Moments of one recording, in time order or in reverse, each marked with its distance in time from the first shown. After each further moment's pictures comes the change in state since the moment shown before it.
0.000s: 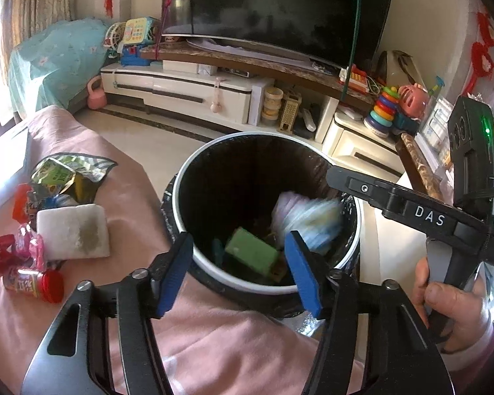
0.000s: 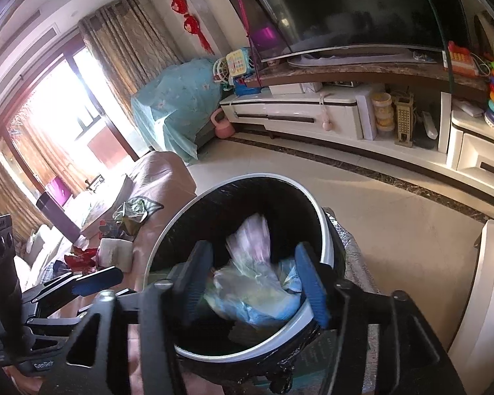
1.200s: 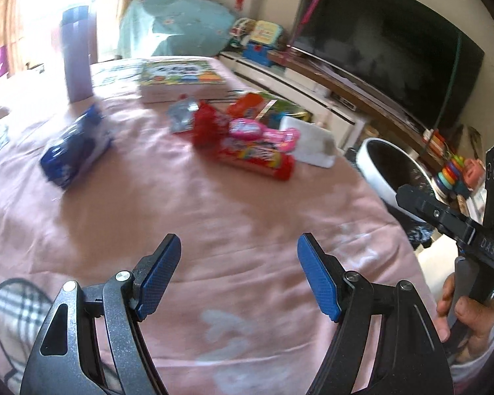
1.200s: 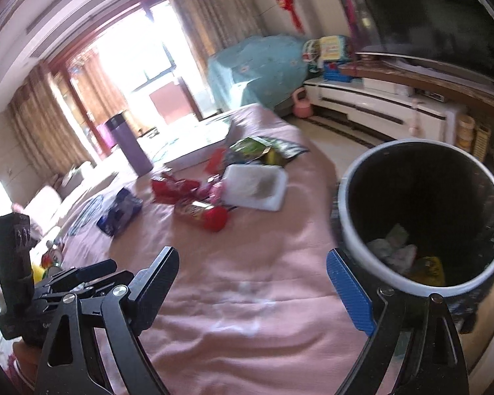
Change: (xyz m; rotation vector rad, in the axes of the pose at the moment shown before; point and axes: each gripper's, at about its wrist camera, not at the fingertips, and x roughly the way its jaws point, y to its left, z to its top) left arm -0.124 0.164 -0.147 -0.381 -0.079 0.249; right arm 0.017 0.169 -0.080 -0.266 0.085 0.204
